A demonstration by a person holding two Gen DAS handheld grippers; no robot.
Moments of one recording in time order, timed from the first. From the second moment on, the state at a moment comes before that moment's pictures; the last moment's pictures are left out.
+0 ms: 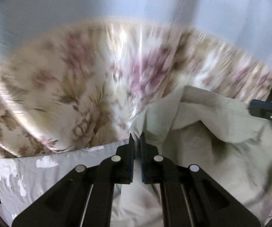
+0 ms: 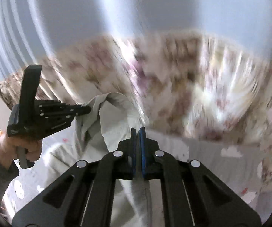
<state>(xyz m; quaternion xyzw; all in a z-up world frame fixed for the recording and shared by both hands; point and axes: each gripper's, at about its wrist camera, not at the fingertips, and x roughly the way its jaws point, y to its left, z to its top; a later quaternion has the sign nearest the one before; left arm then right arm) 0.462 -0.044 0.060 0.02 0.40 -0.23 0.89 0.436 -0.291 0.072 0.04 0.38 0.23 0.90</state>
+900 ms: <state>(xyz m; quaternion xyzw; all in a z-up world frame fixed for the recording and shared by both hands) 0.225 0.025 -0.023 -0.05 0.46 -0.22 0.86 0.223 -0.316 -0.048 0.06 0.44 0.21 0.87</state>
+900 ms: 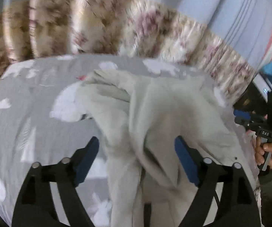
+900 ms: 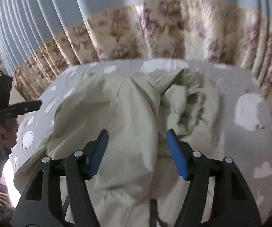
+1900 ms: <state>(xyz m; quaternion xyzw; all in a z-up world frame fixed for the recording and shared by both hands) 0.344 -0.035 -0.091 0.05 0.47 -0.12 0.87 0.360 -0.296 -0.111 -0.06 0.46 0.11 0.88</state>
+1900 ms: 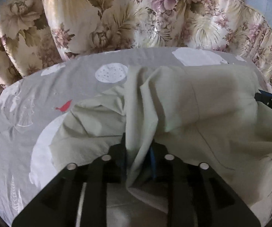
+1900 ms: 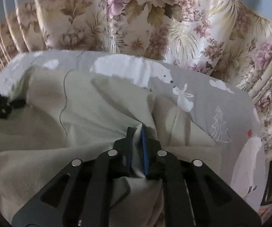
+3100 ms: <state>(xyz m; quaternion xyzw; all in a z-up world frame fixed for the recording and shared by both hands) 0.113 -0.009 -0.035 0.01 0.33 -0.12 0.94 0.133 -0.329 -0.033 0.14 0.33 0.14 0.92</state>
